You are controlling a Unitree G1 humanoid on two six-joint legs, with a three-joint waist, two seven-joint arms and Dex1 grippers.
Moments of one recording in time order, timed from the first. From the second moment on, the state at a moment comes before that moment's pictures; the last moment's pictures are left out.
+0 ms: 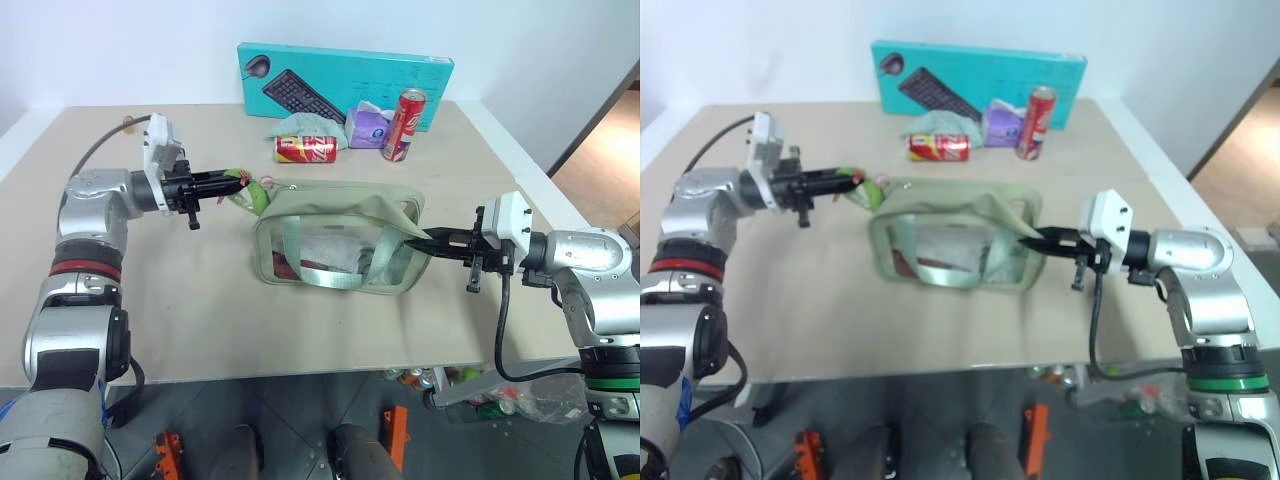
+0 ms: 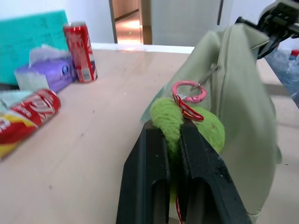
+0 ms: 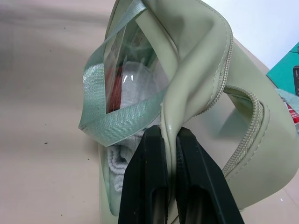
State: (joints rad) left arm -1.07 0.60 0.10 0.85 -0.36 0.10 -1.48; right arm -0.50 -0.80 -0.08 0.04 0.38 0.05 1.24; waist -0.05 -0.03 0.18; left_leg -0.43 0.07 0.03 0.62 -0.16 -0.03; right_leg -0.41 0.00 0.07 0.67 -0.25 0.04
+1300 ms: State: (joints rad) left arm -1.00 0.50 -0.08 0.32 -0.40 0.45 -1.35; right arm -0.53 -0.79 -0.05 0.13 0.34 -0.05 1.26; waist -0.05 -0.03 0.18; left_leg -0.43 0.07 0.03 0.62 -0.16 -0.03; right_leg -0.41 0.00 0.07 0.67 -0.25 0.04
